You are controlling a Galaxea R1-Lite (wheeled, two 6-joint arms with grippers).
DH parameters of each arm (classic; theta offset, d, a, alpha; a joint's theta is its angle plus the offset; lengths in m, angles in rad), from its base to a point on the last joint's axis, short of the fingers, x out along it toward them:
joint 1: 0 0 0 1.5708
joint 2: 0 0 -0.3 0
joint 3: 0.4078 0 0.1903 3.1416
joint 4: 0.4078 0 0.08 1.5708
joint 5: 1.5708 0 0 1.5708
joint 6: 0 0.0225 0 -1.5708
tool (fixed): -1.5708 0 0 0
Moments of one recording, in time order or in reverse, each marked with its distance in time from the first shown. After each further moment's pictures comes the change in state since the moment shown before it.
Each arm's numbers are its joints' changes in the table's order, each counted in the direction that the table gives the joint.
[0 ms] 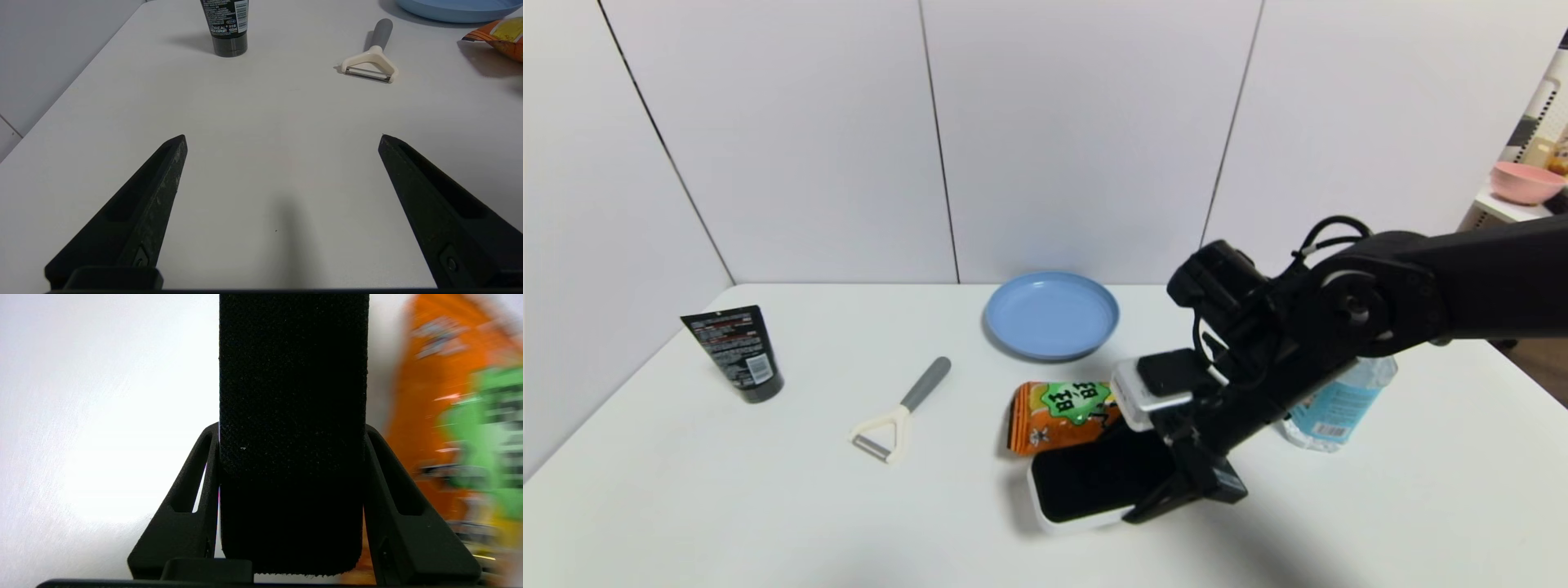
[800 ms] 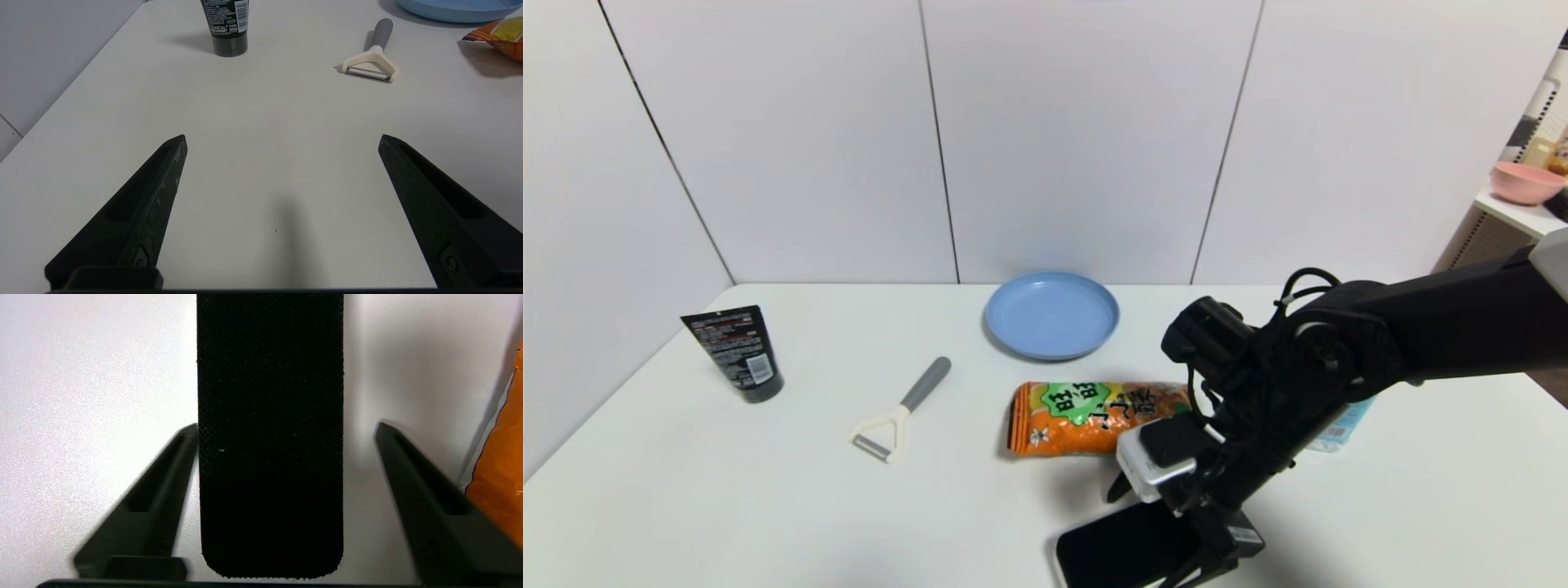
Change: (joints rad) left arm 0.000 0.000 0.000 0.000 0.000 0.000; right arm 0.010 -0.040 -0.137 -0.004 -0.038 -0.097
